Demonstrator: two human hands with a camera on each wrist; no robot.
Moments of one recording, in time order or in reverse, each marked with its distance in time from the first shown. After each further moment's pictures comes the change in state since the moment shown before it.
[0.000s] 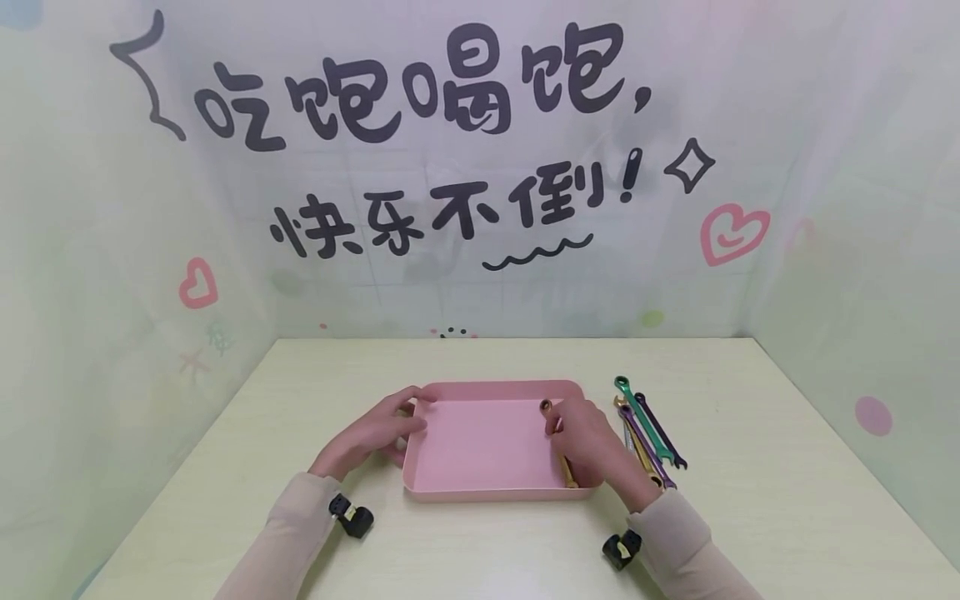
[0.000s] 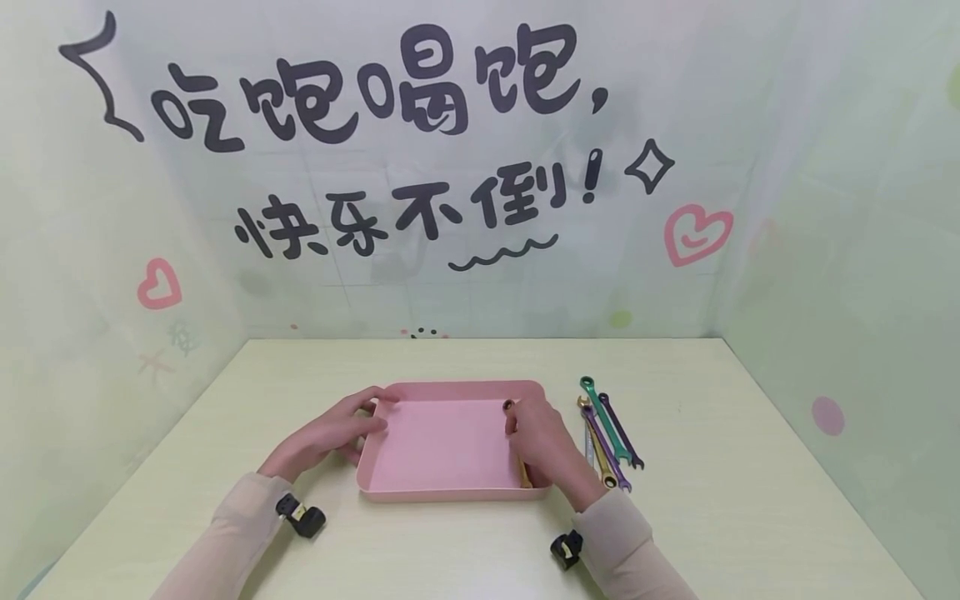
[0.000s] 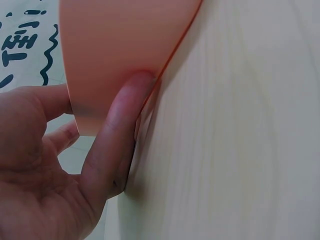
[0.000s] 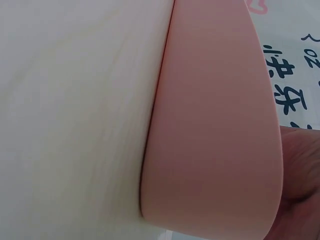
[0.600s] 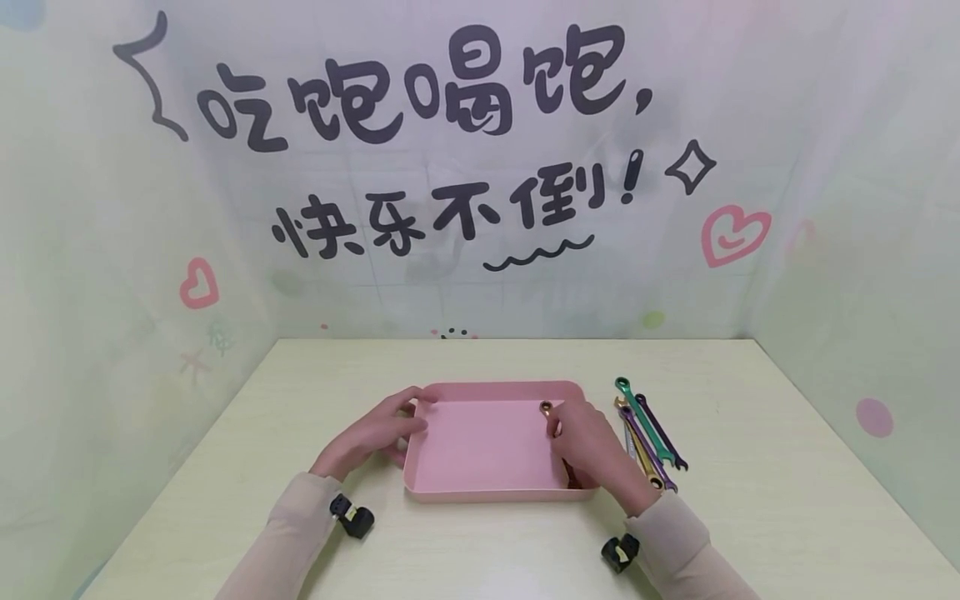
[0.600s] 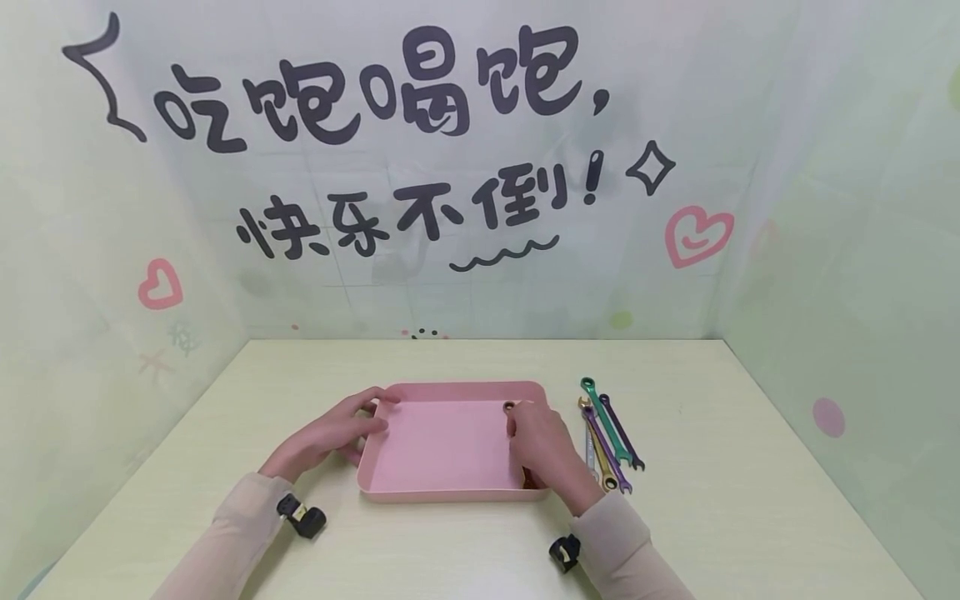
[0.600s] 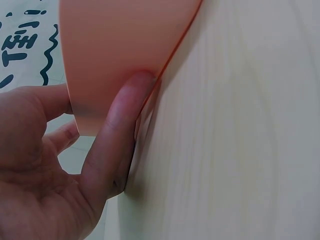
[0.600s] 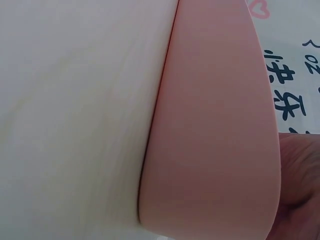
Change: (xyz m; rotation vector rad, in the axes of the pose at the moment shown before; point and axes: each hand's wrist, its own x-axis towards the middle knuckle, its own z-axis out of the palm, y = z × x) left_hand 0.001 -0.001 0.000 0.007 0.014 -0.010; right_hand -0.004 -0.005 0.003 -0.085 -0.001 0.042
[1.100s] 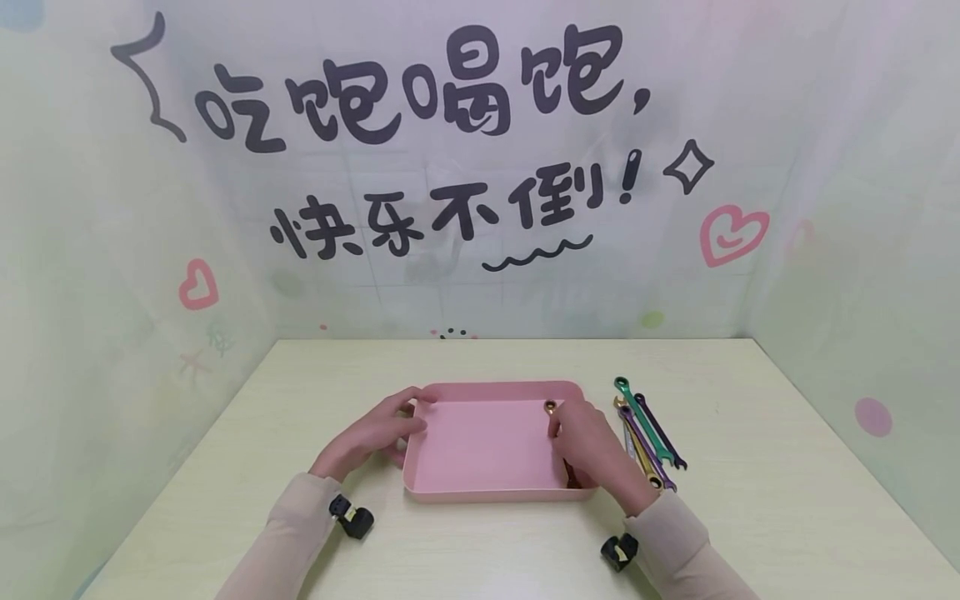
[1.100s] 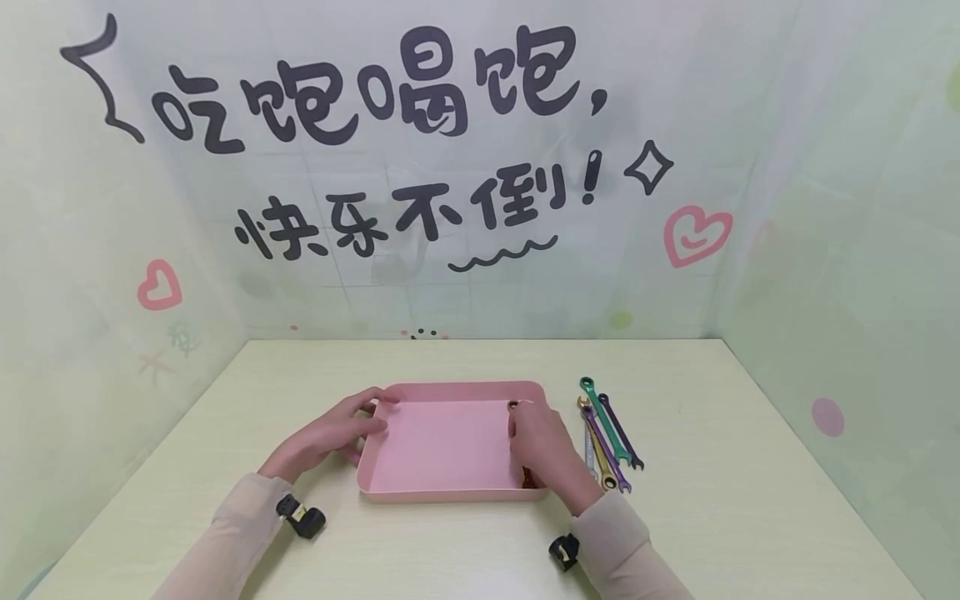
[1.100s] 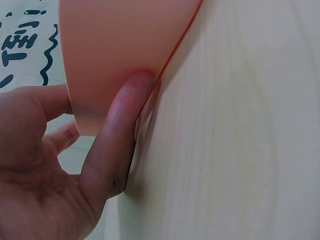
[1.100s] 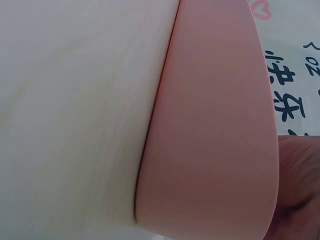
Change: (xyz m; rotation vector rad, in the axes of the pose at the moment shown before) left_hand 0.001 0.000 0.000 0.001 -0.006 0.007; right_hand 0.000 -0.001 -0.001 -0.029 -0.008 0.019
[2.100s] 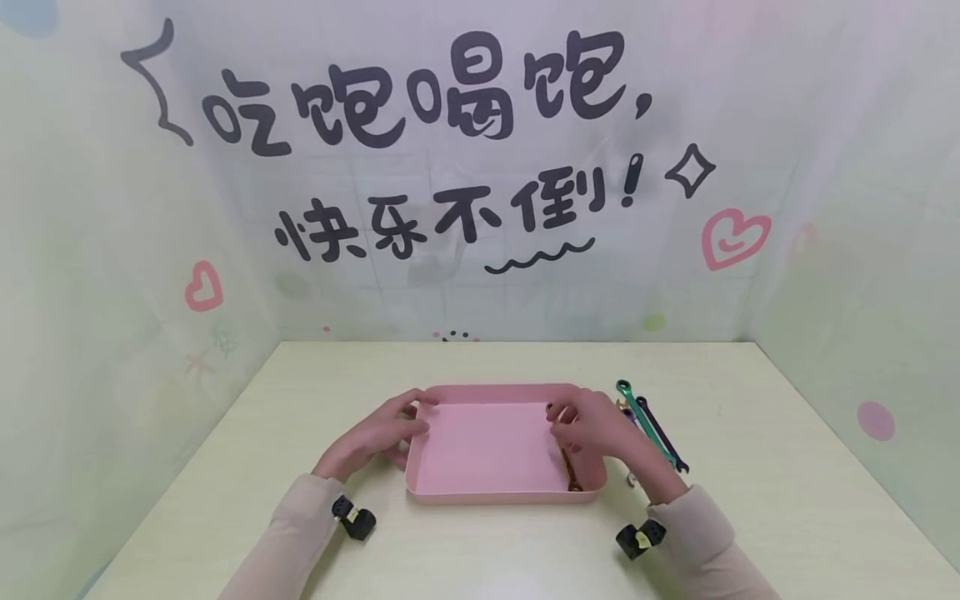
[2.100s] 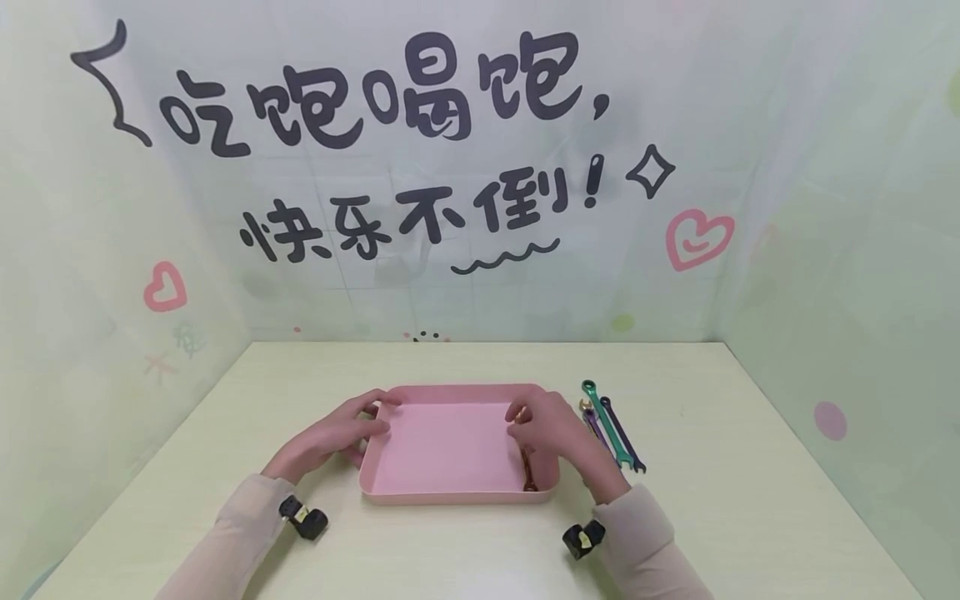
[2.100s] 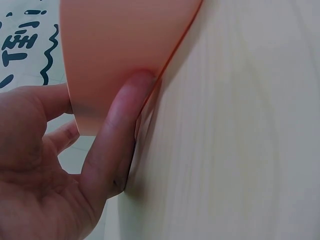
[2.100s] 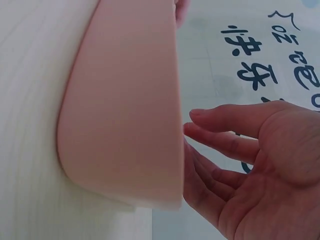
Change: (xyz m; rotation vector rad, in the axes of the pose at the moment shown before) left_hand 0.001 -0.002 -0.001 0.018 0.015 0.008; right_hand 0.002 0.013 -0.035 0.263 -0.116 -0.195
